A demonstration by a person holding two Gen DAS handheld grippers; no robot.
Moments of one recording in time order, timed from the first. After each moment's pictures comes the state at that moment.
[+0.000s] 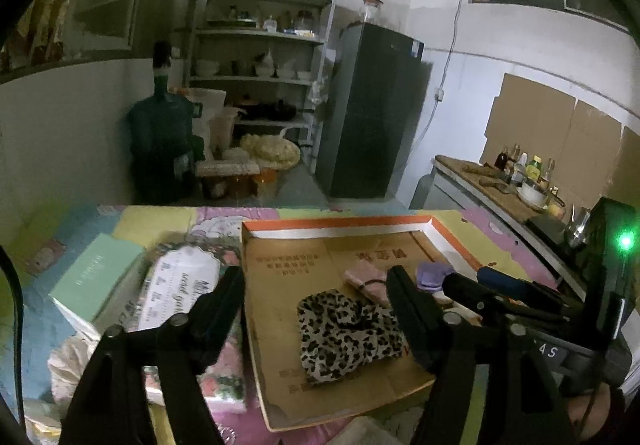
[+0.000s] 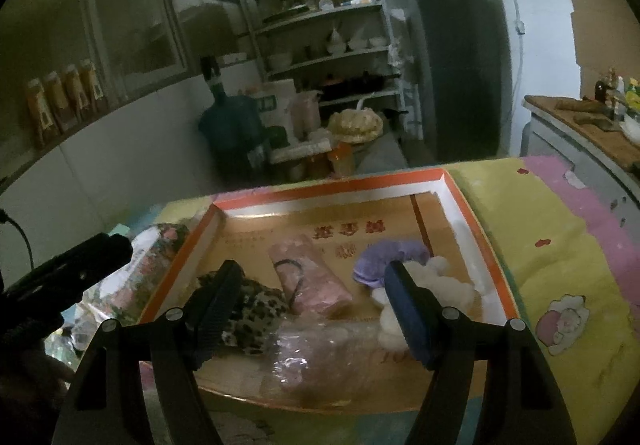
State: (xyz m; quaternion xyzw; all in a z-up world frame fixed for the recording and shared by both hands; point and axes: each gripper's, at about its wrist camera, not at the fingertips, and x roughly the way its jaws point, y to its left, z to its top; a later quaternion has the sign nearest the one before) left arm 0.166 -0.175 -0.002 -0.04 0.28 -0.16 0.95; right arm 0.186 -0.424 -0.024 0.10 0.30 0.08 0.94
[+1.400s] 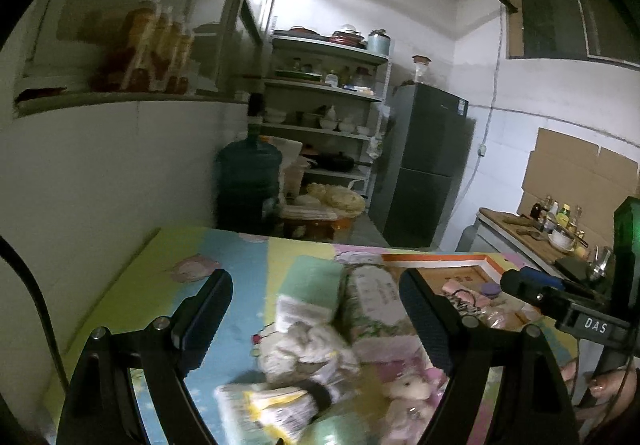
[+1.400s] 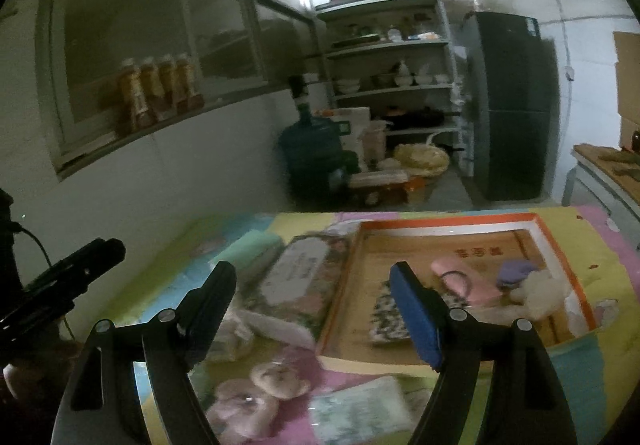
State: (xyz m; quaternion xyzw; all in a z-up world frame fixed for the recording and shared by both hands) left arm 0.072 0.017 0.042 -0.06 0.20 -0.08 0.98; right arm 0.112 -0.271 0.039 0.06 0.25 0.17 0.95
